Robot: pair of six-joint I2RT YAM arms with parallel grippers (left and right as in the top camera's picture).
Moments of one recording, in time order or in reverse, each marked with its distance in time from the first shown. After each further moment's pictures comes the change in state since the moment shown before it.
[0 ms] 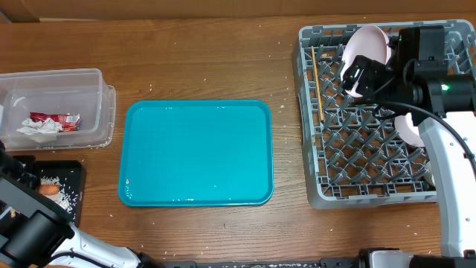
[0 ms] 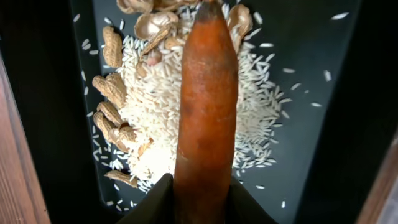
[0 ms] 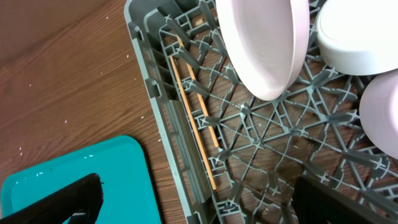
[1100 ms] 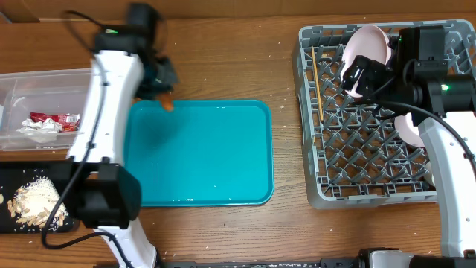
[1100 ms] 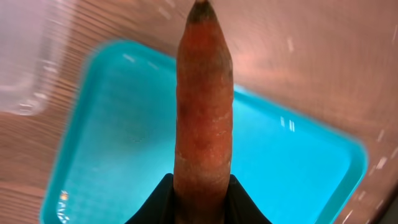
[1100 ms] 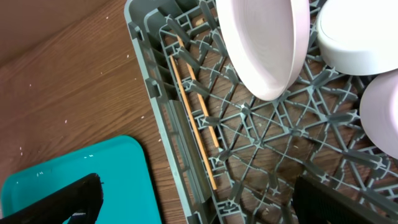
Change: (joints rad) left arm -0.938 -0.011 0.467 -0.240 0.146 0.262; right arm 0.000 0.000 0.000 0.000 0.000 0.000
